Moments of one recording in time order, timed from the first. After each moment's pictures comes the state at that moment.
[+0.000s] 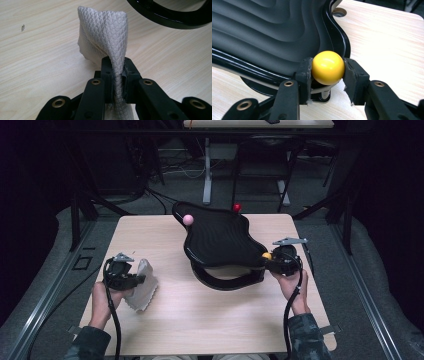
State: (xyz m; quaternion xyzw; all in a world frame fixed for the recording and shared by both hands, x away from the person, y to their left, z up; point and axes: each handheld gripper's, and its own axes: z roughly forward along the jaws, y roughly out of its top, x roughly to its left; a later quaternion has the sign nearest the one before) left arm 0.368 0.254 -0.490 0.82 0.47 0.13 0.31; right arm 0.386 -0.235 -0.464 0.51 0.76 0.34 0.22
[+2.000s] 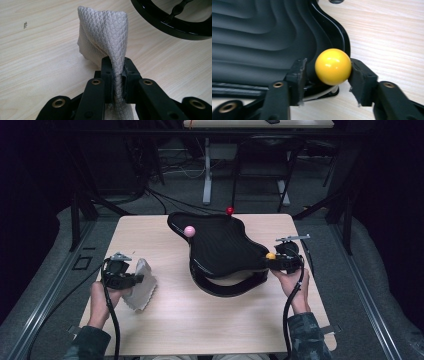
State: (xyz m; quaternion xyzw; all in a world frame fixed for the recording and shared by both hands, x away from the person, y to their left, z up) left arm 0.371 0.261 -0.492 0.81 0.48 0.12 0.31; right arm 0.394 -0.240 -0.463 0.57 0.74 0.32 0.17
